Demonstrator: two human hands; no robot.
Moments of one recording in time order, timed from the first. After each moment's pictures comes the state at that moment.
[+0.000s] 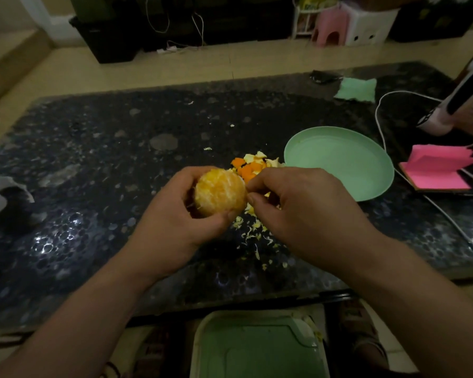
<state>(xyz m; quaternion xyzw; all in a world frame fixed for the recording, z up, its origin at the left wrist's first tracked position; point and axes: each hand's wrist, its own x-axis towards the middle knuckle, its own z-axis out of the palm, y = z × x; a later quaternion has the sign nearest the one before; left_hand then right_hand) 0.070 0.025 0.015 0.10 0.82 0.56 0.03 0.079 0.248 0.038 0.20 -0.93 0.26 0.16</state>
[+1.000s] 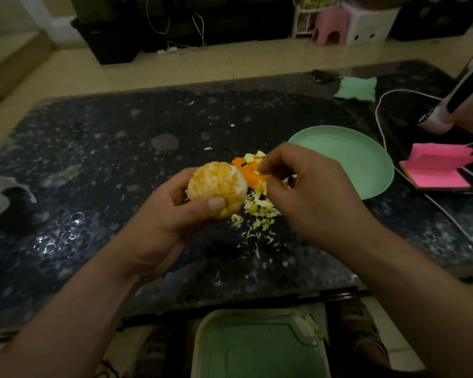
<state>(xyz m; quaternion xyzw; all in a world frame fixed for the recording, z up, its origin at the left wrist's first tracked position) 0.069 0.024 0.020 0.04 0.61 0.78 0.15 0.068 0.254 0.038 0.10 -0.90 0.41 0.12</state>
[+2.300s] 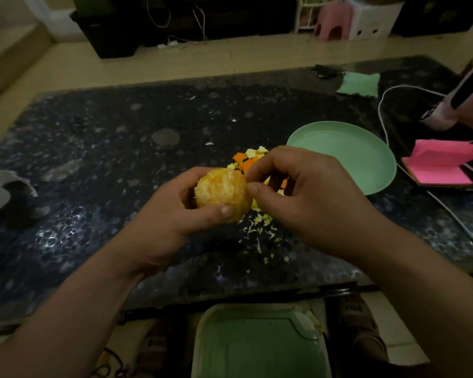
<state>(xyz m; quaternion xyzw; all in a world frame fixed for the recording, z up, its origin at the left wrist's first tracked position) 0.069 0.017 0.020 0.09 0.72 0.67 0.15 0.078 0.253 0.048 0.19 -0.89 0.40 0.09</state>
